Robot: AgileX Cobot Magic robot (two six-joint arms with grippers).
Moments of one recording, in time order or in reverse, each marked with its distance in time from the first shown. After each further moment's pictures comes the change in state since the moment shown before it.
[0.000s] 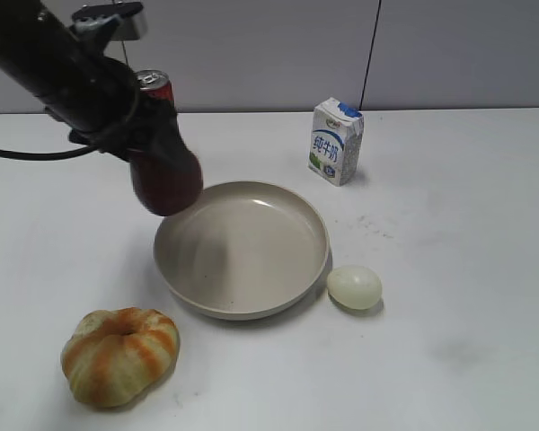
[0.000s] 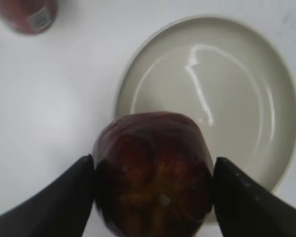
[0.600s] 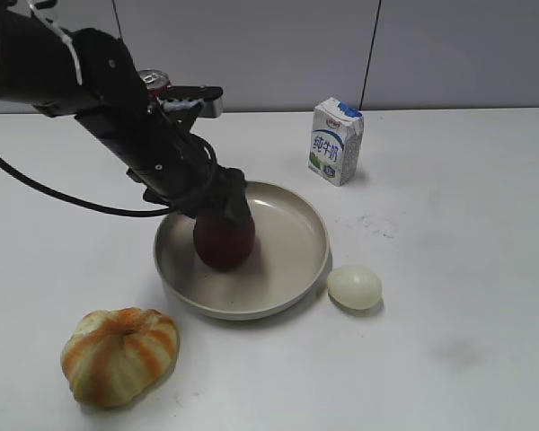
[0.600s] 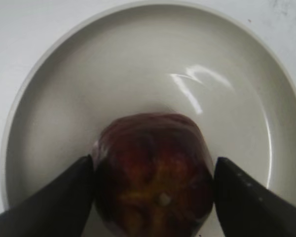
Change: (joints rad) left arm -0.118 0.222 -0.001 -0.061 -0.167 0.000; right arm 0.000 0.000 0.000 0.000 0.000 0.000
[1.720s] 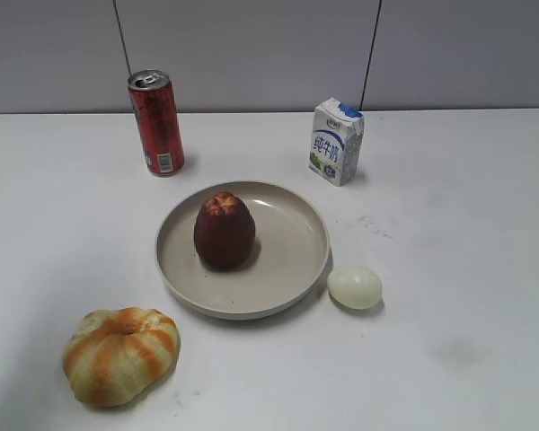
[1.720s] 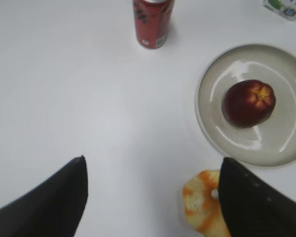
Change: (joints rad) left arm 0.333 -0.653 -0.088 0.326 0.594 -0.154; right arm 0.000 0.000 0.000 0.000 0.000 0.000
